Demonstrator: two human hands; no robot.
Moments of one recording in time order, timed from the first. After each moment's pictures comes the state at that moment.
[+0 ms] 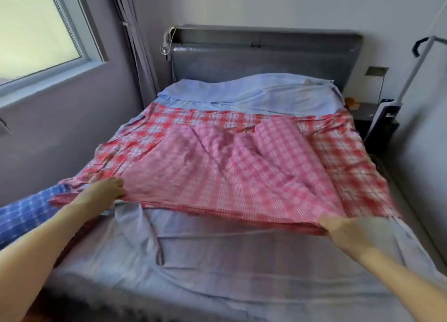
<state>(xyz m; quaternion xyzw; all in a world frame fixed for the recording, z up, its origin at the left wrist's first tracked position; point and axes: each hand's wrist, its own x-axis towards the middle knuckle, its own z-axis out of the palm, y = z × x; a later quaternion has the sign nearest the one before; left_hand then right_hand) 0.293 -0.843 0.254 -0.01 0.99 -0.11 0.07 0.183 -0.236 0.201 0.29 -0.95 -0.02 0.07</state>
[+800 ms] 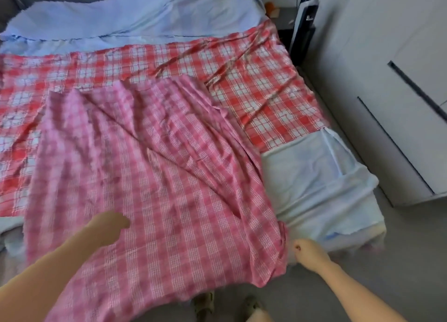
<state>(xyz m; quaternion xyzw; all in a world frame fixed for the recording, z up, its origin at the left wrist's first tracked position) 0.169 -0.697 0.088 0.12 0.91 -0.14 0.36 0.280 -0.202 0.042 -0.16 -0.90 0.14 -0.37</state>
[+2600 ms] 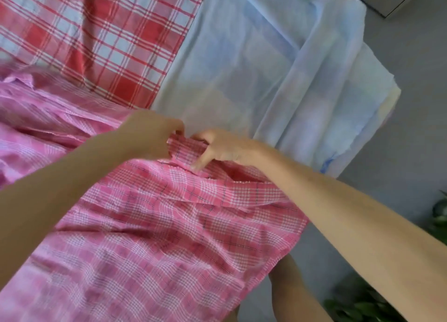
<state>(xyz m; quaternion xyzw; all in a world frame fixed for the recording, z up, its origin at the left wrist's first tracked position) -0.056 -0.206 -0.036 0.51 0.77 -0.22 0.31 0.066 -0.095 -0.087 -0.19 -0.63 0.68 -0.32</state>
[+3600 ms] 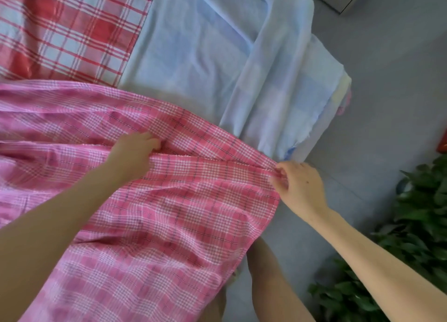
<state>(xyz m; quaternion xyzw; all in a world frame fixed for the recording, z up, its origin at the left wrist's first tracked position) -0.026 -0.232 -0.129 0.51 0.81 -0.13 0.25 0.290 -0.047 -0.135 -0.36 -0.91 0.19 -0.06</state>
